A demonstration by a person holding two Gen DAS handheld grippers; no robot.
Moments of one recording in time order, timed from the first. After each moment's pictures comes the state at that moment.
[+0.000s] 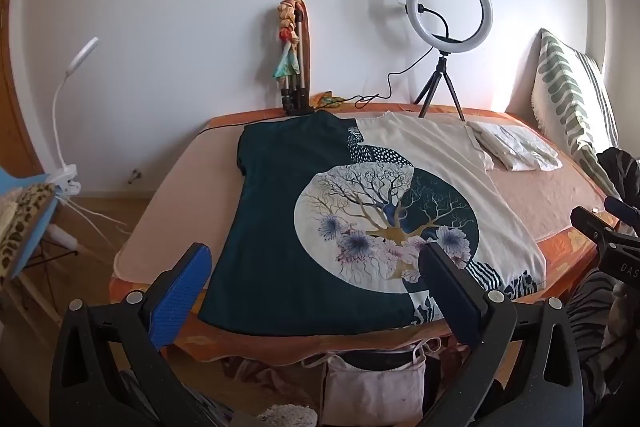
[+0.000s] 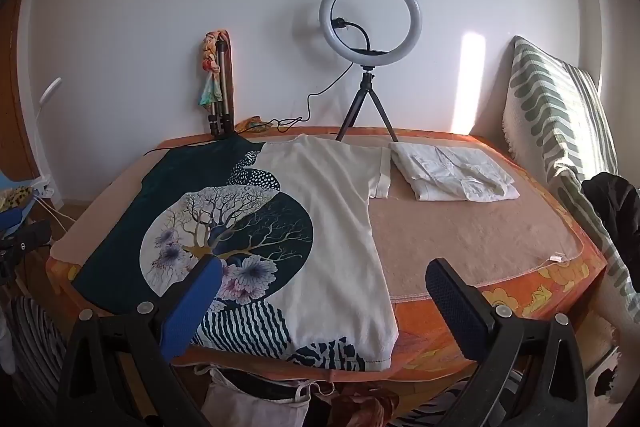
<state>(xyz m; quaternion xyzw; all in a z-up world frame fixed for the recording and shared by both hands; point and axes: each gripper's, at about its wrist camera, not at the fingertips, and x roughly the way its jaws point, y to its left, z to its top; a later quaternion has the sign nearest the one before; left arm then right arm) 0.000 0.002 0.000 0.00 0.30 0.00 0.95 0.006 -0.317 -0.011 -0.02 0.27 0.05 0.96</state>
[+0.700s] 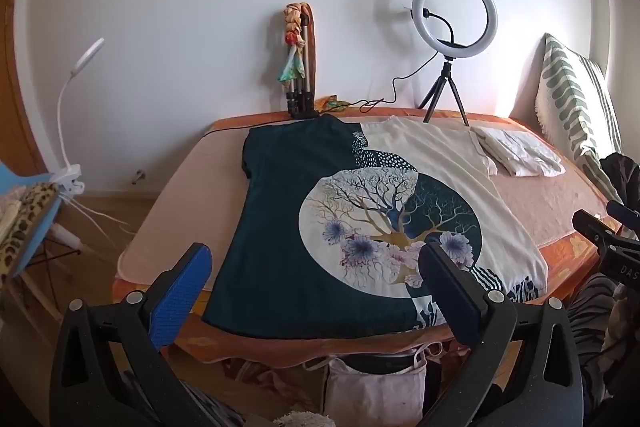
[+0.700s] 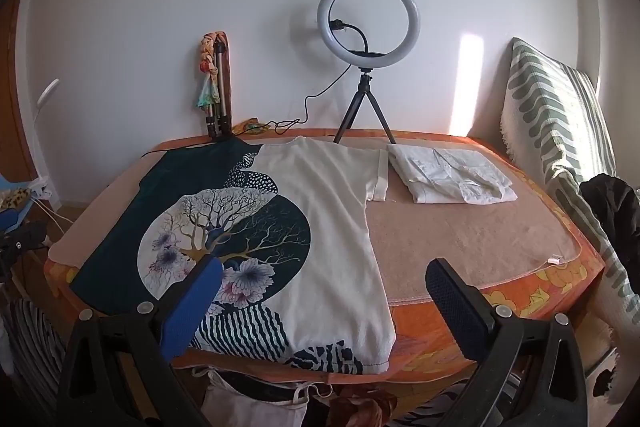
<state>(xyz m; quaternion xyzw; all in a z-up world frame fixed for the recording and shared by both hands) -0.003 0.001 0.002 0.01 0.30 0.01 0.95 0.008 -0.319 -0.007 -0.02 0.27 0.04 0.96</state>
